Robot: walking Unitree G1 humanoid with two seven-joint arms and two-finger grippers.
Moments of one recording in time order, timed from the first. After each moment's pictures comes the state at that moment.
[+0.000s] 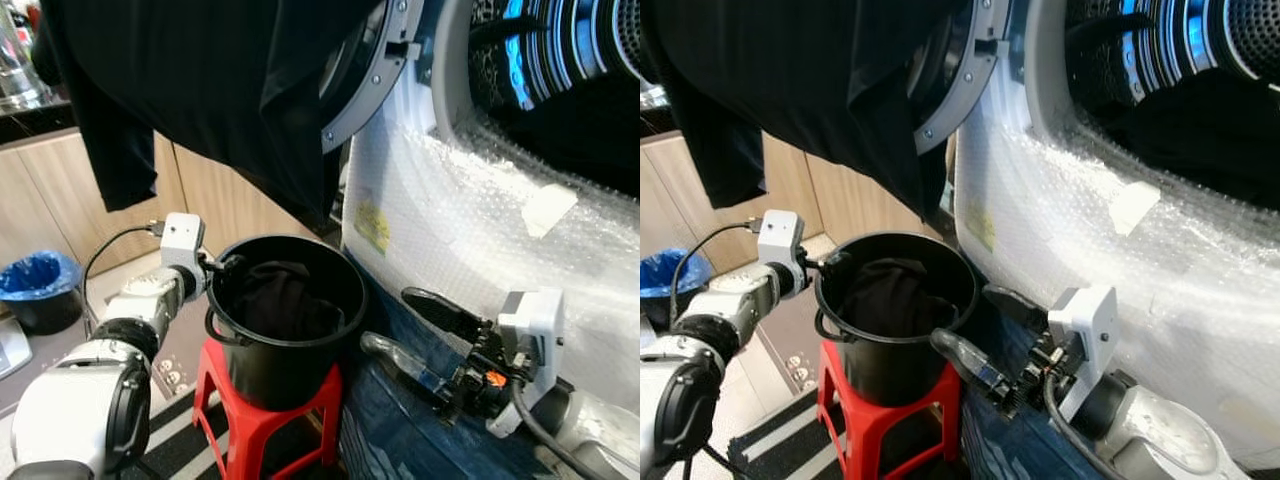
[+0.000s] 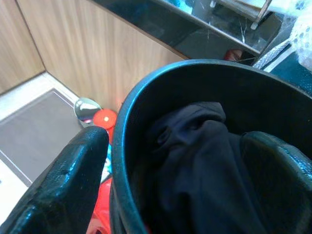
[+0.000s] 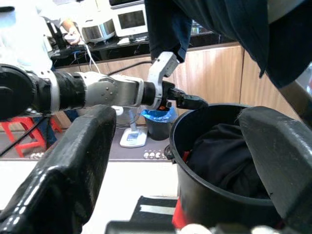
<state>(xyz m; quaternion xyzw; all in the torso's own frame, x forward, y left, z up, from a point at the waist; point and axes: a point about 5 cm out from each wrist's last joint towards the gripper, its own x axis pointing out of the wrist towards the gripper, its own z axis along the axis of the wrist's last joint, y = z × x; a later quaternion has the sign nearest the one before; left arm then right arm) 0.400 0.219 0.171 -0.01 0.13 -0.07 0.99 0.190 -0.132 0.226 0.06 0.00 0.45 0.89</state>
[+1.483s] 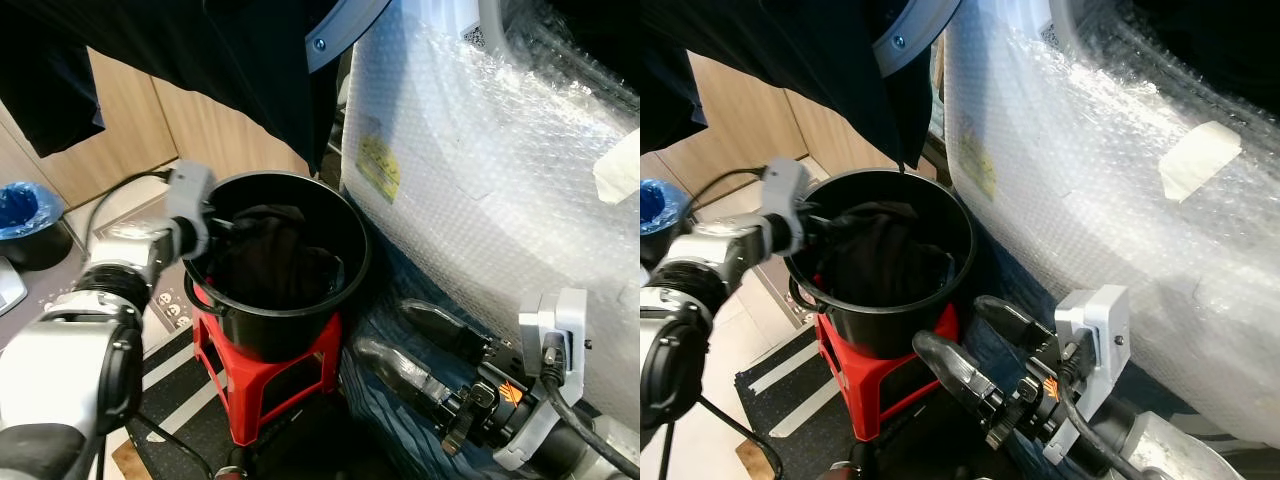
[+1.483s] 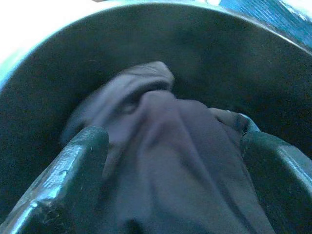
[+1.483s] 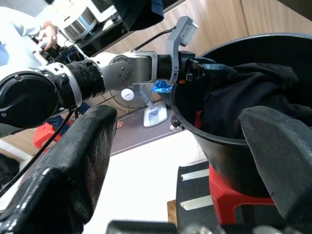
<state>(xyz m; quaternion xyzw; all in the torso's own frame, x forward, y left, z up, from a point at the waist) 0.412 0.193 0.222 0.06 0.12 -0.22 0.97 0.168 -0.124 0.238 0.13 0.05 0.42 0.90</state>
